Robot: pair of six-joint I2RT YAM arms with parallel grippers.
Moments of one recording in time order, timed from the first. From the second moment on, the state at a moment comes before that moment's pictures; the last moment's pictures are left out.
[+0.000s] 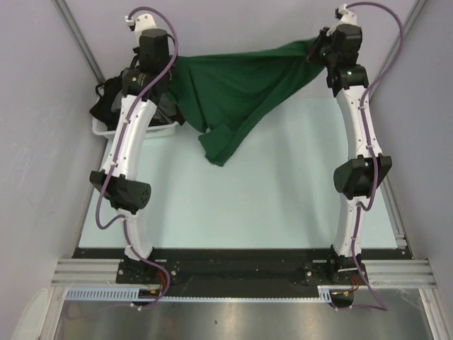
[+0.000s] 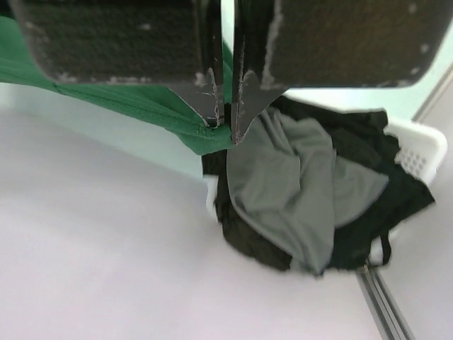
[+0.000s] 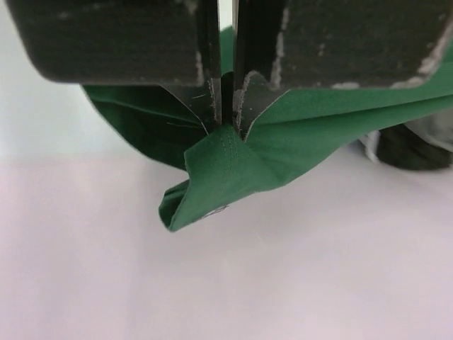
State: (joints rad) left arm -0.28 1.97 2.43 -0.77 -0.59 -0.31; right arm 0.10 2.16 2.47 -0.53 -0.07 0.35
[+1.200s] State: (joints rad) left arm -0.31 1.91 2.41 -0.63 -0.58 -0.25; right arm 0.05 2.14 2.48 -0.44 -0.17 0.46
